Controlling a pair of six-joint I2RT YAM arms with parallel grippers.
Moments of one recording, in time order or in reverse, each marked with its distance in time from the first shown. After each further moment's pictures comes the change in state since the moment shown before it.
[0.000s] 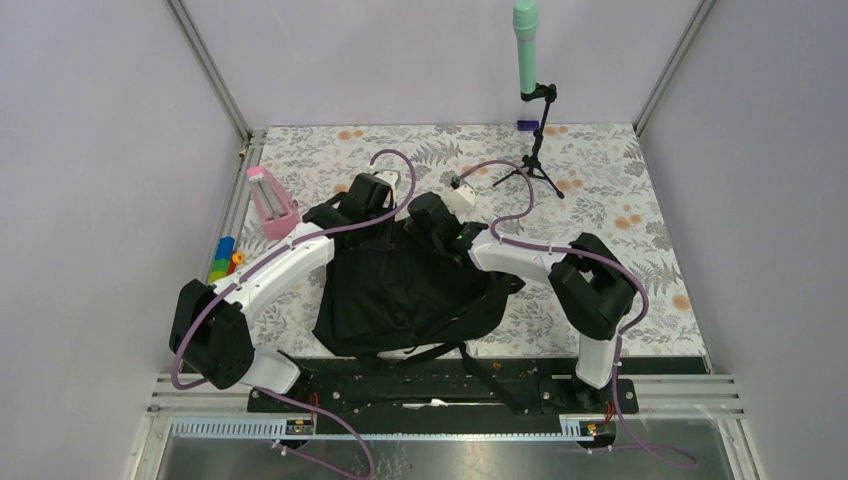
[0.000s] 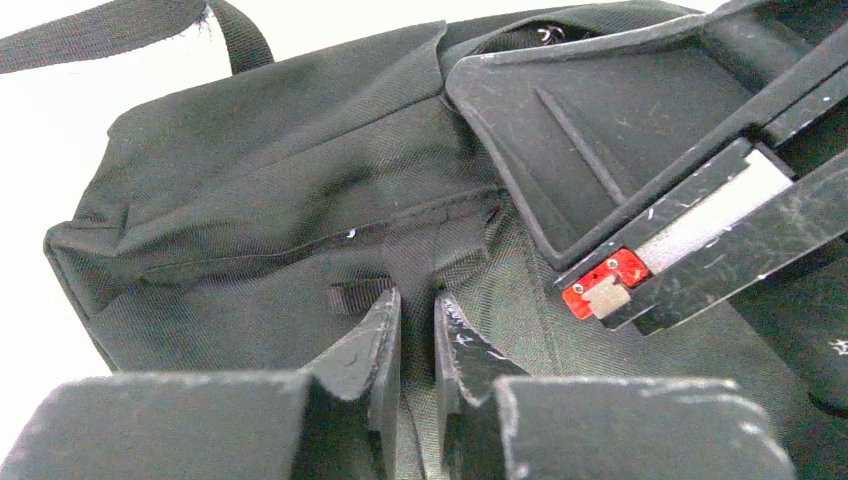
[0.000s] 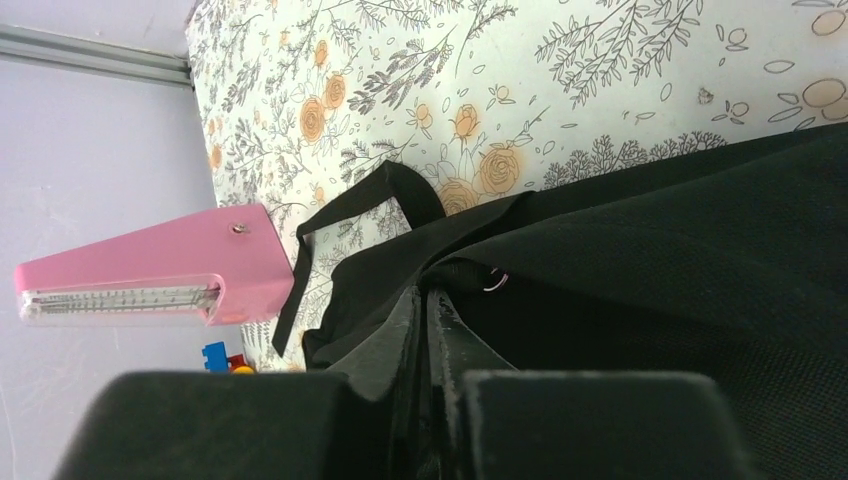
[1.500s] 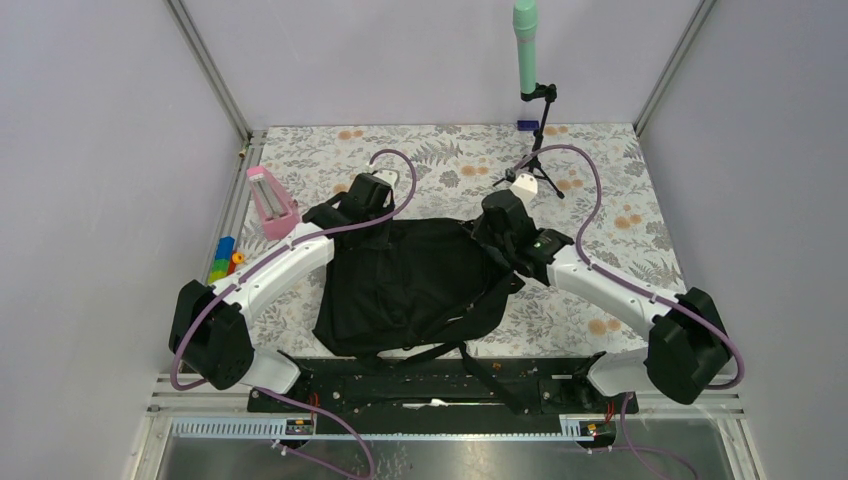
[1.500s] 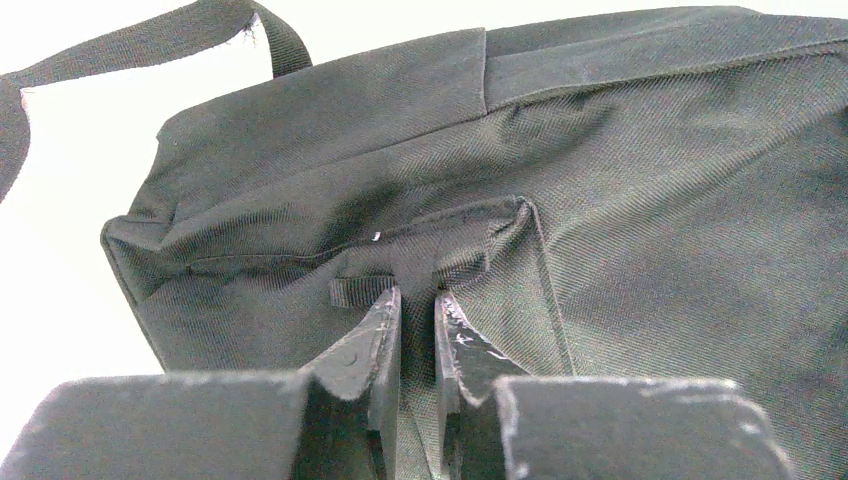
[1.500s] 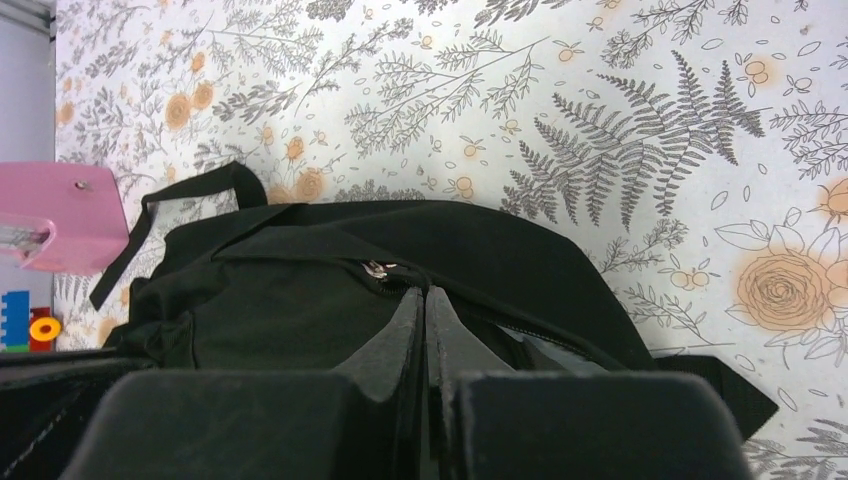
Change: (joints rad) left arm 0.004 -0.003 0.005 -0.010 -0.068 0.032; right arm -0.178 -0.486 -0.298 -0.174 -0.057 -0.467
